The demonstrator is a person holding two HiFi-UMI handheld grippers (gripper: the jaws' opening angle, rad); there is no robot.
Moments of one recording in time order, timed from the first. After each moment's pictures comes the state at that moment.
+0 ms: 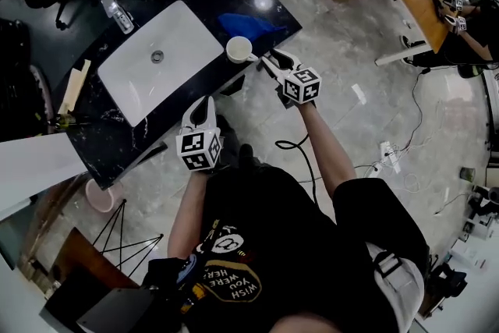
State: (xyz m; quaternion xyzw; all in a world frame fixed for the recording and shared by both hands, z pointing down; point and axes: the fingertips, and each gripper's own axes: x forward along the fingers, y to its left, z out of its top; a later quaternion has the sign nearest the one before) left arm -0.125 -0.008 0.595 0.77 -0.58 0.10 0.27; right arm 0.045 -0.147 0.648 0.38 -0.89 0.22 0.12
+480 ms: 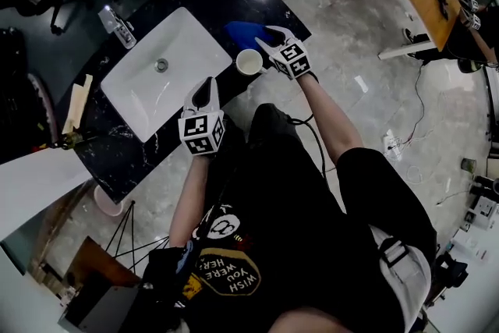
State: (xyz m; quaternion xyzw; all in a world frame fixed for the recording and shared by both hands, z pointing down) left arm -0.147 -0.111 0.589 0.78 -0.57 0.09 0.25; right arm -0.005 -0.262 0.678 0.33 -0.91 0.09 0.25
